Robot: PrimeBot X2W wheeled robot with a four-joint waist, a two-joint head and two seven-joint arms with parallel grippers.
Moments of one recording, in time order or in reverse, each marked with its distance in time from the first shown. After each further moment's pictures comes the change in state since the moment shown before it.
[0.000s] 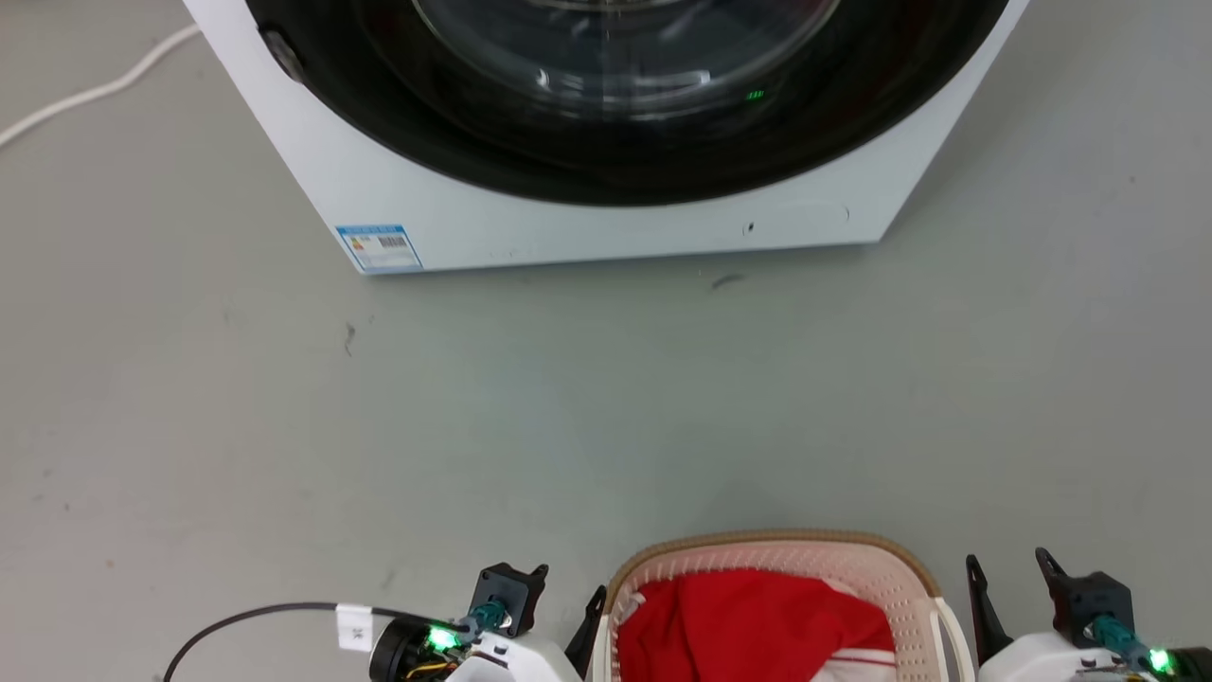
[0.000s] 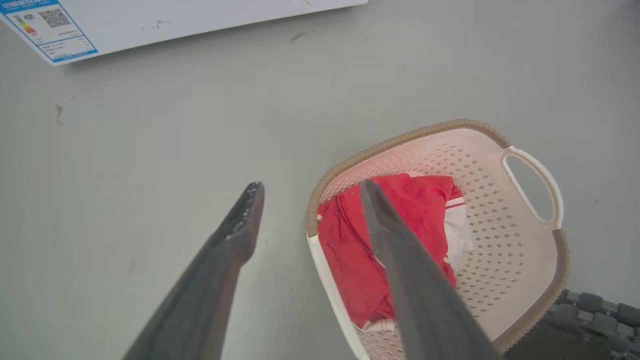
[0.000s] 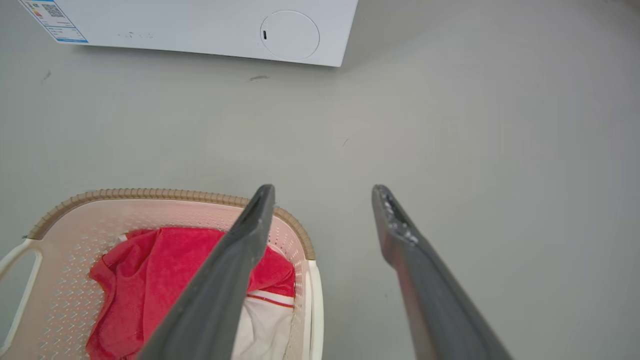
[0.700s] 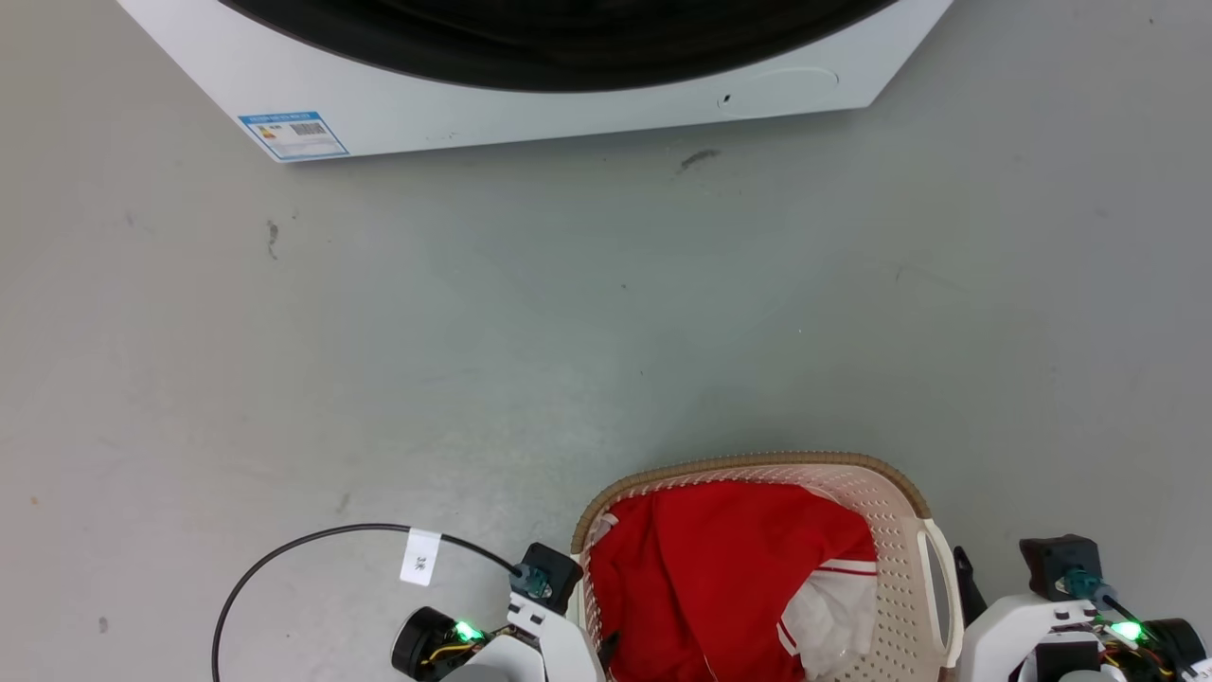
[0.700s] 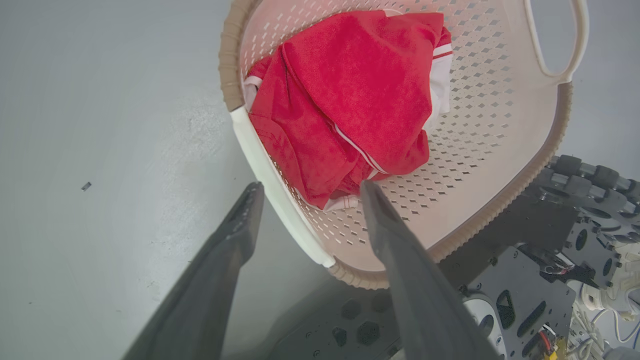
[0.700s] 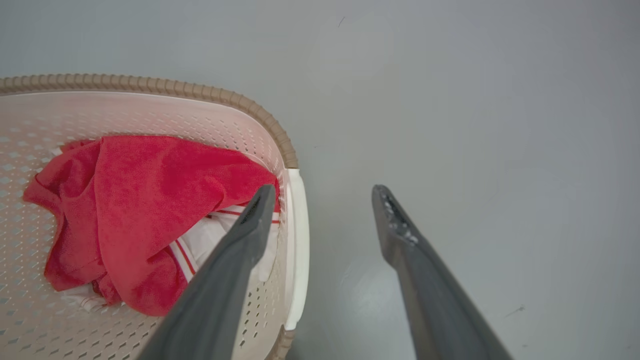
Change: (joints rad) left arm -0.165 0.000 -0.297 0.201 -0.251 -0.039 0.212; right arm -0.192 0.000 -0.095 0.295 -0.118 0.000 0.000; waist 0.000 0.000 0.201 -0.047
